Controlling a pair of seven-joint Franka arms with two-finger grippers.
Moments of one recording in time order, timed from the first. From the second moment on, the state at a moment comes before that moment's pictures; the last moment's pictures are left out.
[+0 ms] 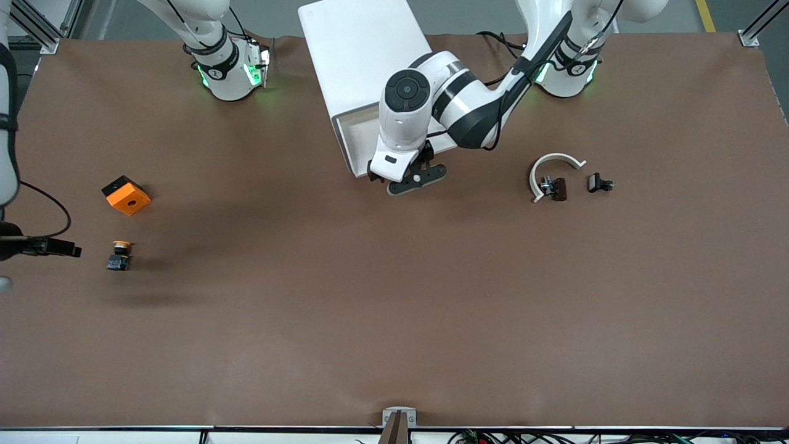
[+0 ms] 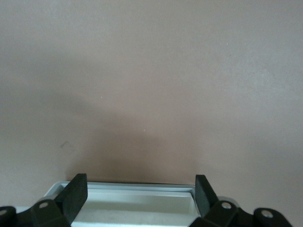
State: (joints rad) left arm -0.65 0.47 -0.25 -1.61 0.00 2.05 -1.26; right arm -0.30 0.42 0.02 -1.43 -0.01 1.73 -0.21
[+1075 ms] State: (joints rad) left arm -0.76 0.49 -0.26 -1.62 -0.01 2.01 -1.40; right arm -0.13 0.27 0.02 -1.35 0.02 1.55 -0.02
